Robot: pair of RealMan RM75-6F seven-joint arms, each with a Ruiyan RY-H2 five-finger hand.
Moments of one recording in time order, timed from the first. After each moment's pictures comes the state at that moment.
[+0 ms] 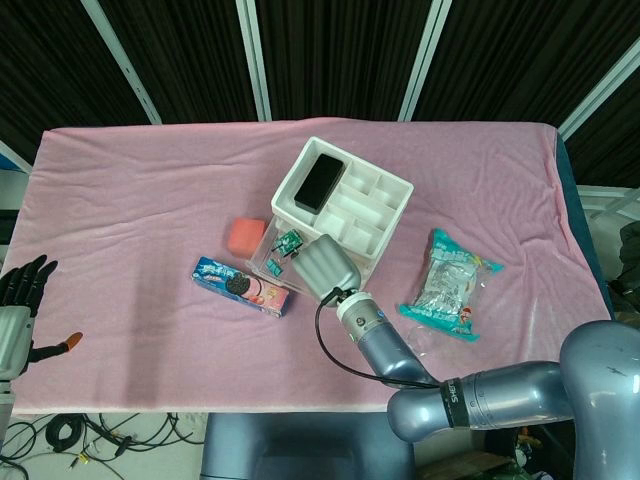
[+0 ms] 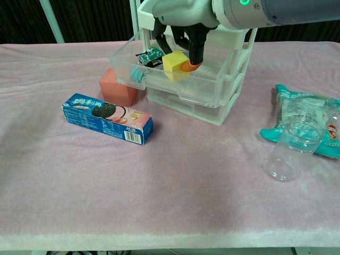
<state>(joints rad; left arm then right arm) -0.12 -1.13 -0.08 -1.65 1.46 1.47 -0.01 1.40 -1.34 0.19 -1.96 -0.28 1.13 -1.13</state>
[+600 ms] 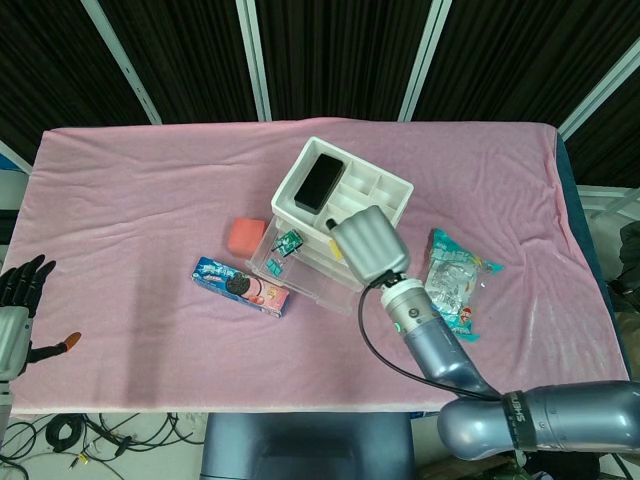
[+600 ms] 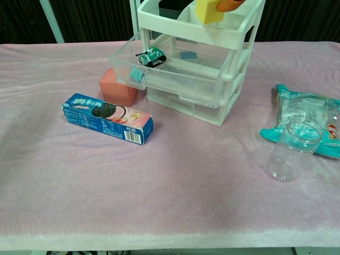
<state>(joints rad) -0.12 -1.13 -0.08 -1.64 1.47 1.48 0.00 1.27 -1.07 0.21 -2.15 -0.42 1.23 -0.98</state>
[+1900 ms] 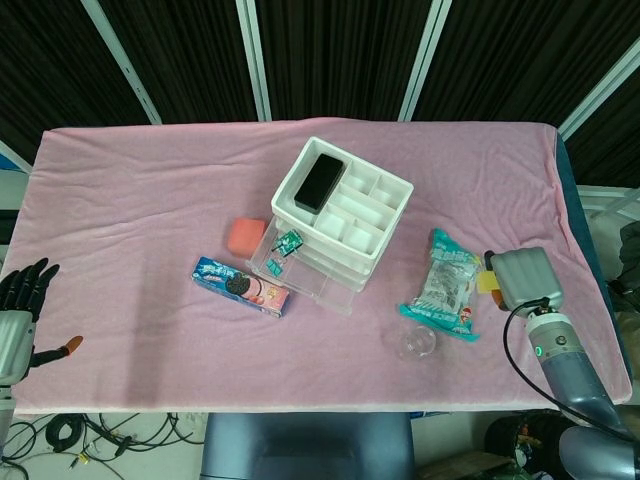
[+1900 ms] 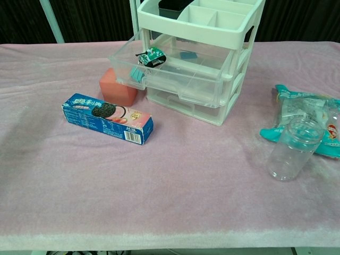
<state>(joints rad) -0.11 -1.14 -0.06 -1.65 1.49 1.50 0.03 0.85 -0.85 -0.02 -2.09 -0.62 1.10 -0.73</state>
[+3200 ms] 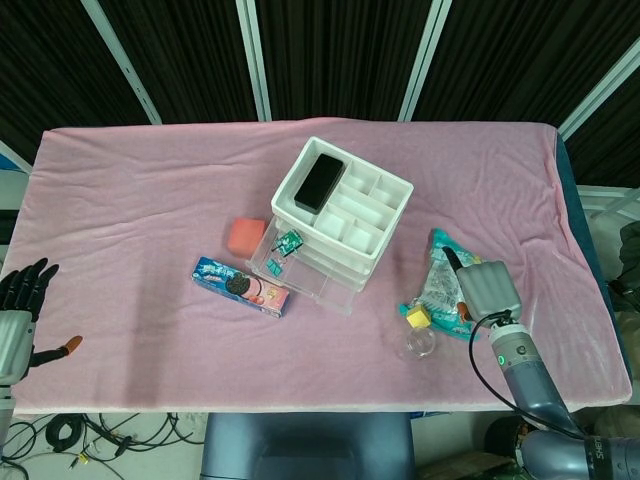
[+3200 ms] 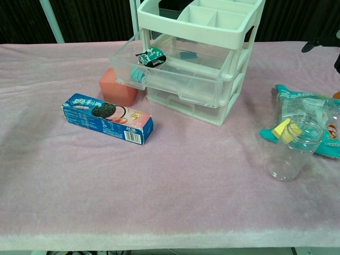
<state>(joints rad) -0.11 -1.14 -0.06 -1.65 1.49 1.50 0.03 0.78 -1.07 -0.01 -2.02 -0.71 1.21 -0.72</state>
